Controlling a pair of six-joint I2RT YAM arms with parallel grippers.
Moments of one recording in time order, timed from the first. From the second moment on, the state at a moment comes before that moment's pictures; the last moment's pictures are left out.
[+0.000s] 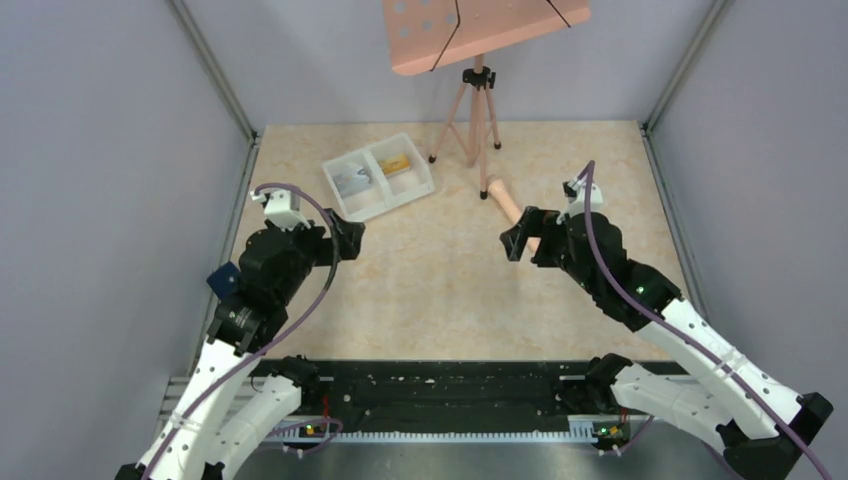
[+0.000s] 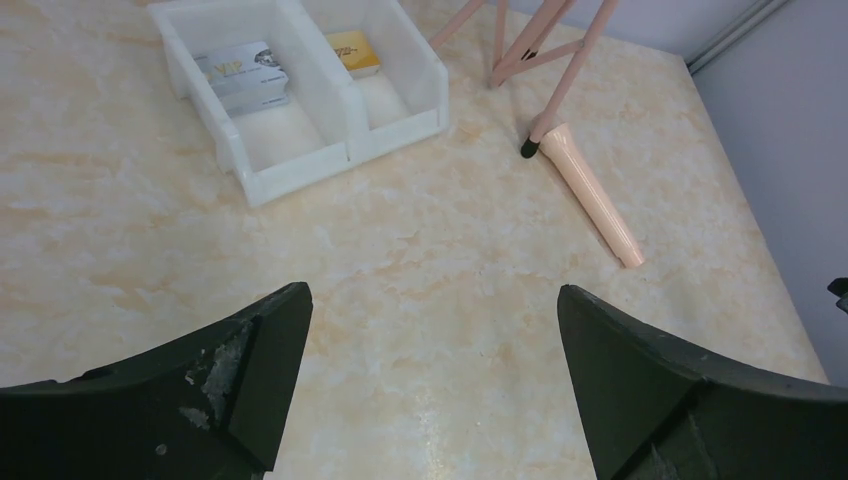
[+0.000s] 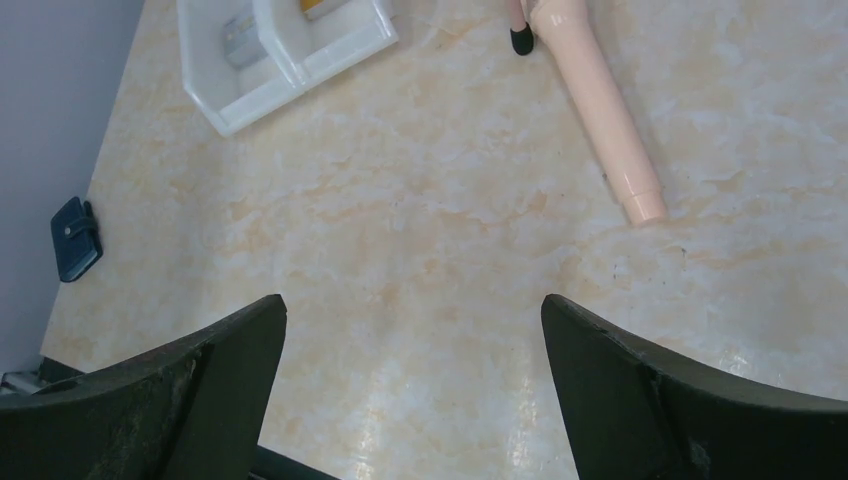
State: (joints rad) left arm -0.39 0.64 0.83 -0.41 -0.08 -0.45; right arm 0.70 0.82 0.89 -0.50 0.28 0.56
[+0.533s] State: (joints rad) left arm -0.39 0.66 0.80 -0.45 -0.48 -0.61; right arm 0.70 0.73 0.86 -0.44 0.24 0.56
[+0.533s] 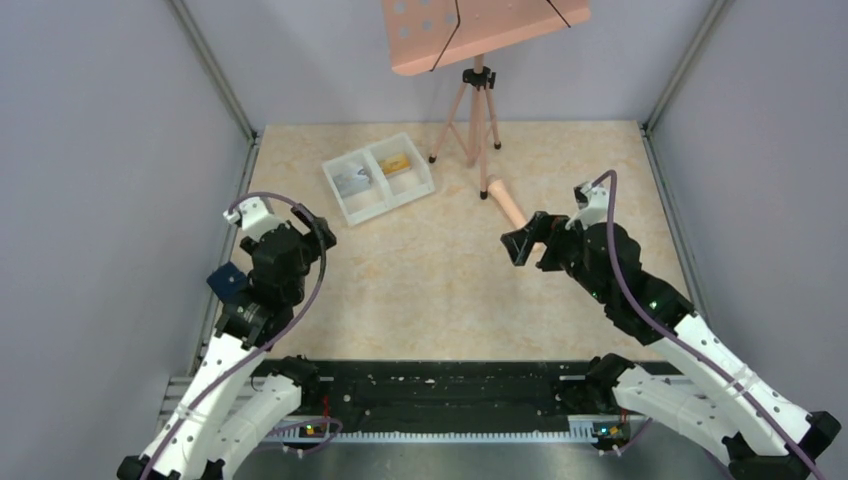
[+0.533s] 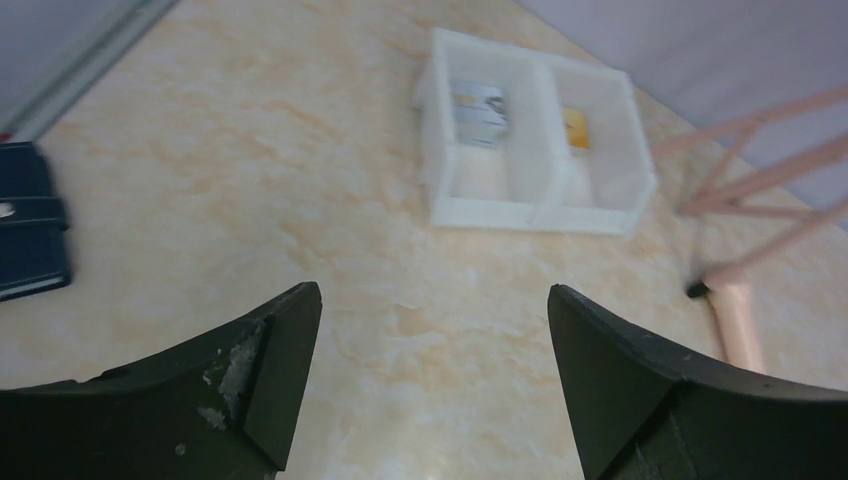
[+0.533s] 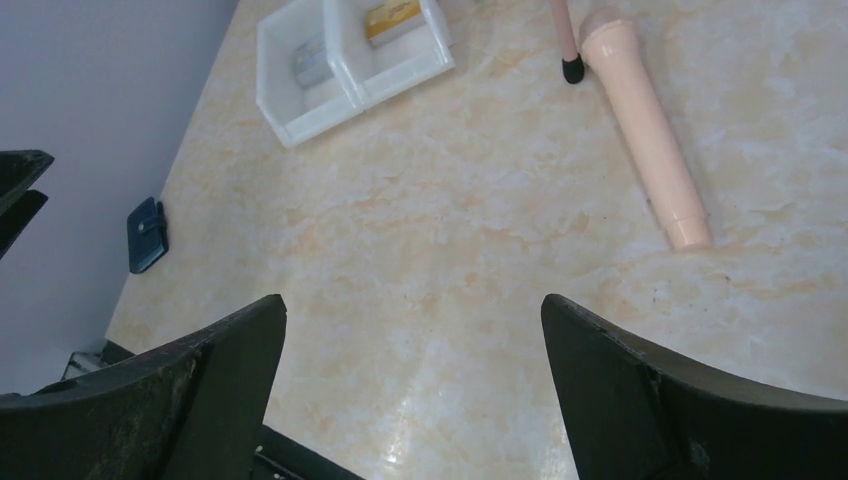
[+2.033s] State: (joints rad) left arm 0.44 1.33 0.75 -0.53 -0.60 -1.20; right arm 0.70 0.45 0.69 -0.17 -0.05 0.44
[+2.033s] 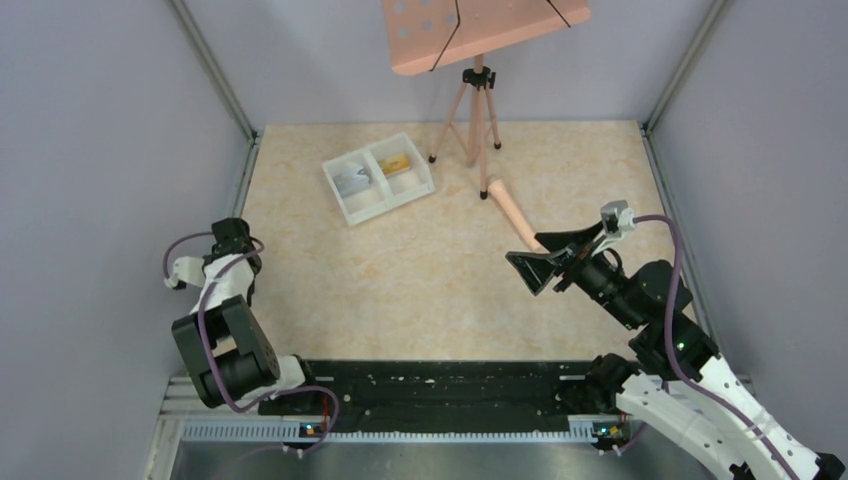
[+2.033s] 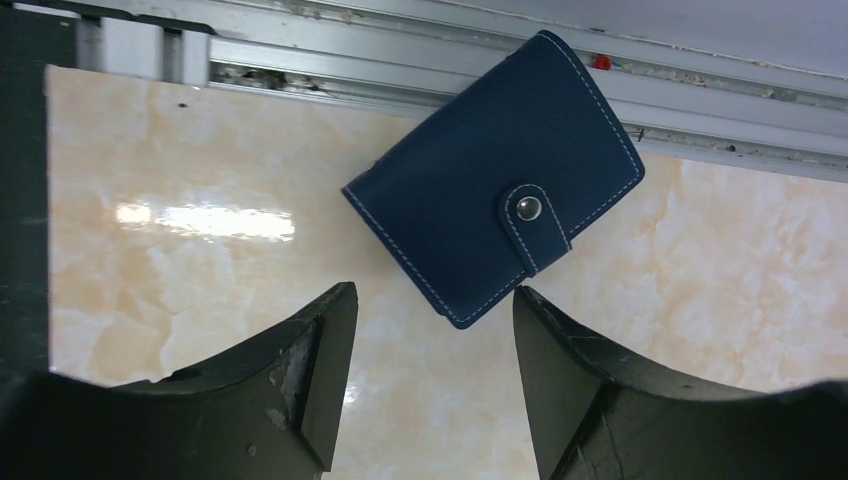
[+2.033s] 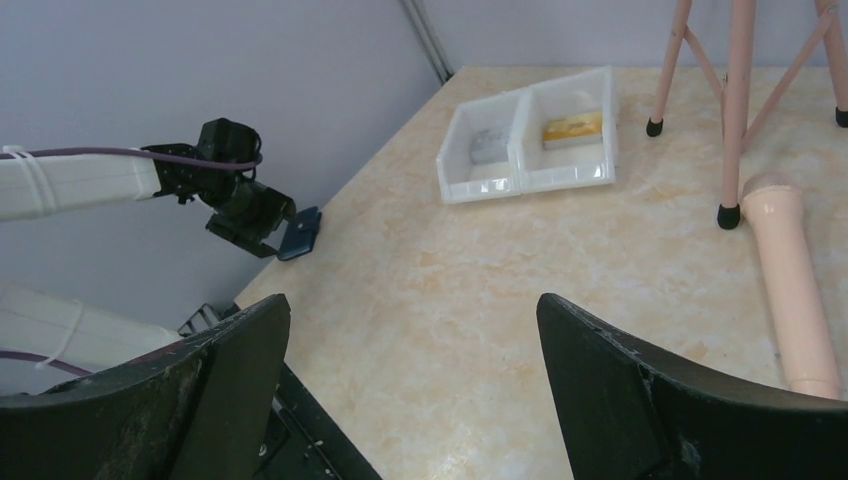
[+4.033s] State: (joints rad) left arm -0.21 0.99 0.46 -0.59 -0.13 -1.39; right arm 0.70 0.36 0.65 -0.21 0.19 0.50
